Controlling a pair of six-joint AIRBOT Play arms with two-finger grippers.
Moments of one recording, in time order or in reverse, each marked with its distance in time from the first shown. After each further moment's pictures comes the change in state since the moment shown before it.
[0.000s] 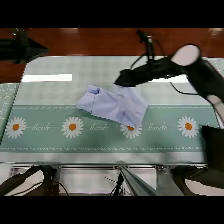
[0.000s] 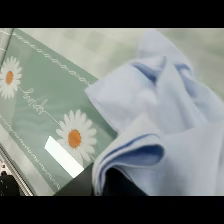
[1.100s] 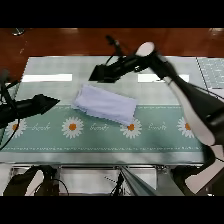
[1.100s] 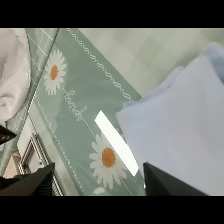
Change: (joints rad) left arm 0.021 0.398 -0.721 0.004 0.148 0.017; right arm -0.021 -0.379 0.373 0.208 0.183 -0.072
